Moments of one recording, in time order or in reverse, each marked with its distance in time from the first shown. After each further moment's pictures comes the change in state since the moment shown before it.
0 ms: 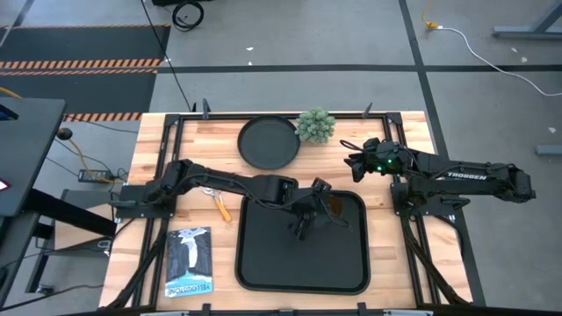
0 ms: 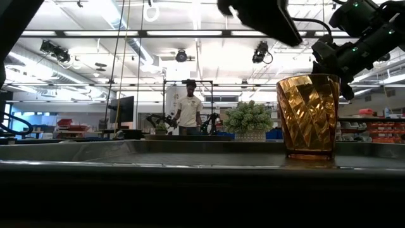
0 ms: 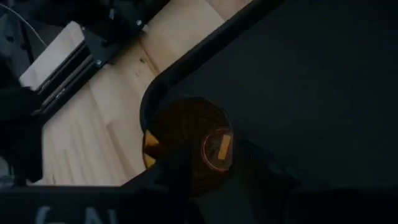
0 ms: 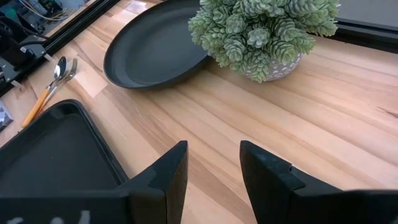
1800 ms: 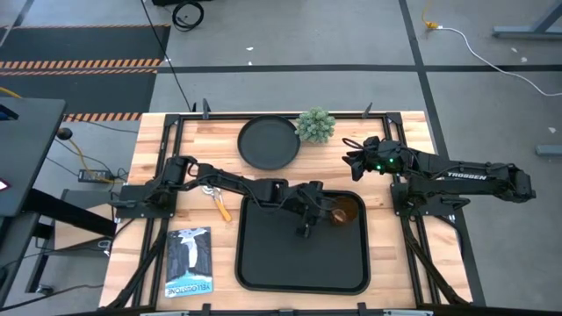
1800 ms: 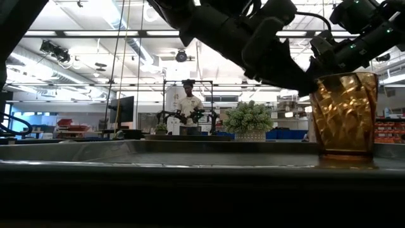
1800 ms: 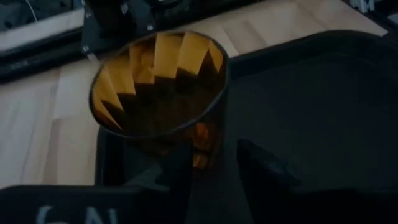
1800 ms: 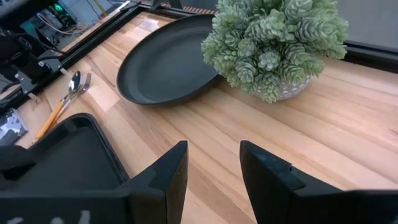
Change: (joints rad) left arm 0.066 -0.007 -0.483 0.752 0.163 -0.316; right arm 0.001 0.002 0.000 0.073 0.000 -0.023
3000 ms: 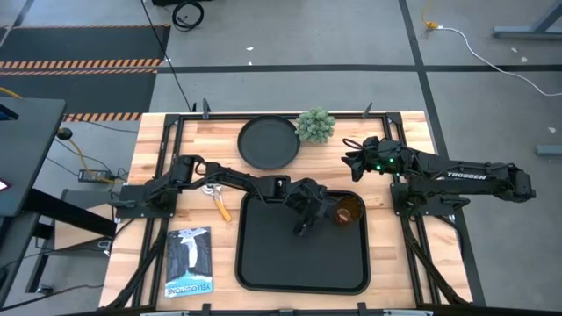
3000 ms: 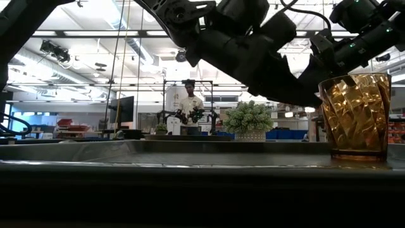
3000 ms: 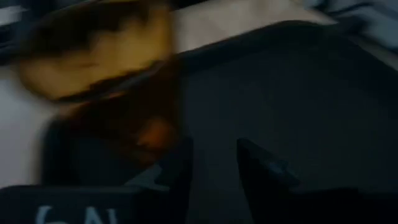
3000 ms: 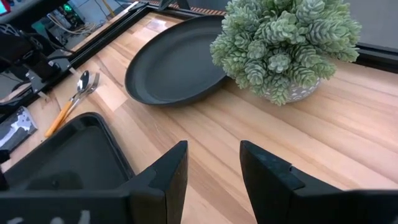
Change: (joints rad) left arm 0.038 0.066 0.001 0.045 0.264 0.055; right arm 0.001 0.005 0.000 0.020 -0.023 -0.010
